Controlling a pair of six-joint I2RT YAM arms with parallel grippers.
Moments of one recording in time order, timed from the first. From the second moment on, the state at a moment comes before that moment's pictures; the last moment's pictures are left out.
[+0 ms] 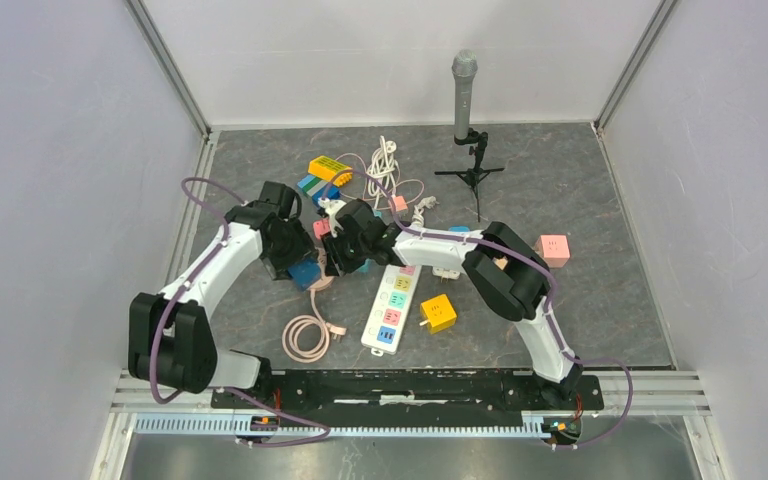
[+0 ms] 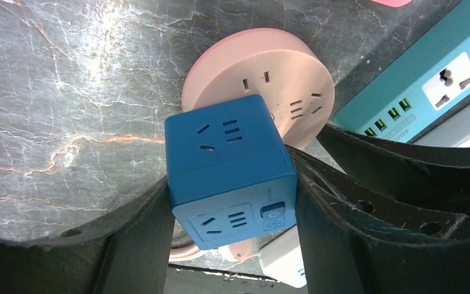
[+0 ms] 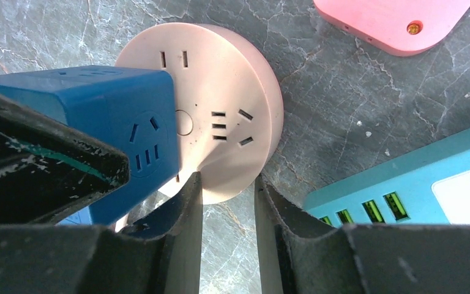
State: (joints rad) left arm -0.24 1.38 0.99 -0.86 -0.03 -0.77; right arm 0.95 2.16 1.50 -0.11 -0.19 0.34
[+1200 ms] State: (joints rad) left arm -0.20 1.41 0.96 -0.81 -0.01 -0.75; right arm 0.94 2.17 1.50 -0.03 -0.17 0.34
